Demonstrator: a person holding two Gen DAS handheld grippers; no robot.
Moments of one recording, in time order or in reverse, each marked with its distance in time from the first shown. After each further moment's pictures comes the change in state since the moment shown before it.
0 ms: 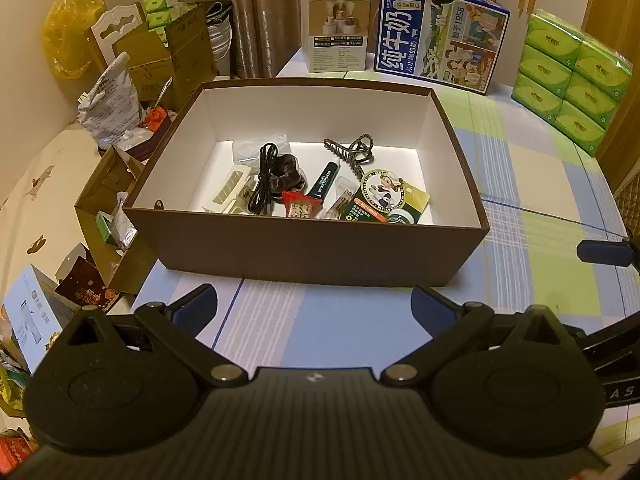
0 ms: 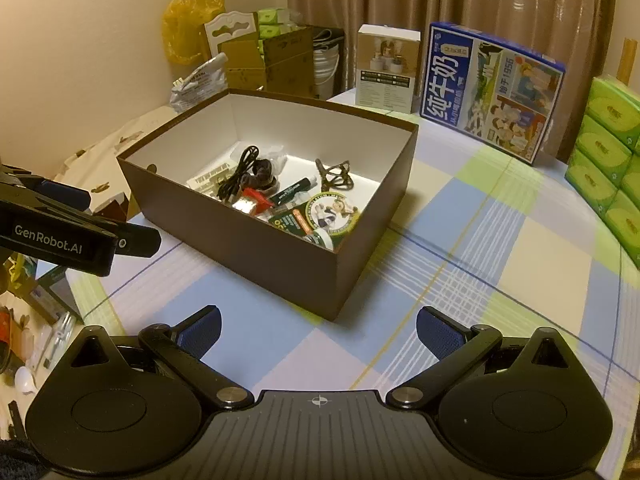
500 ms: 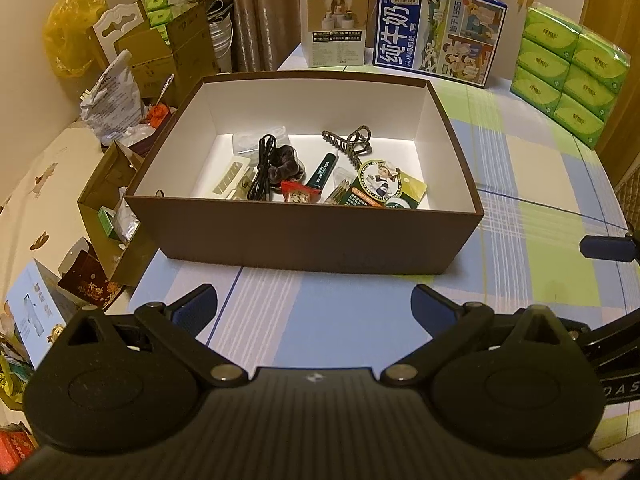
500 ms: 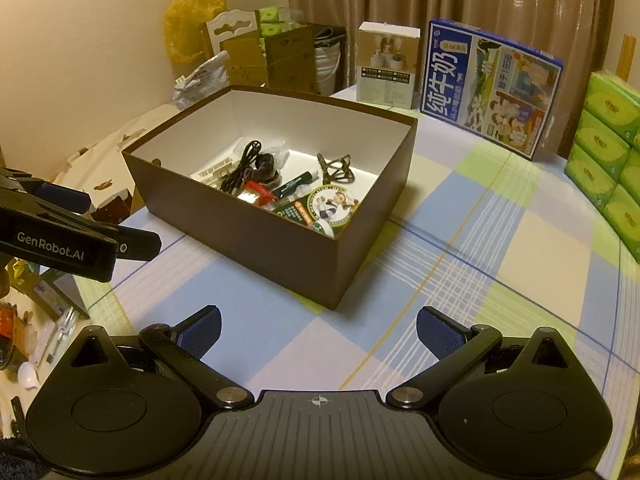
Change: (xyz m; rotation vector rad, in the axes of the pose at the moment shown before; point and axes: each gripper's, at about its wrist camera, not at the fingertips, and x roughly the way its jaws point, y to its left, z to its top) left arm -0.006 -0.006 -0.011 0.004 0.009 0.009; right arm -0.011 0.000 -0.011 0.003 0.009 0.007
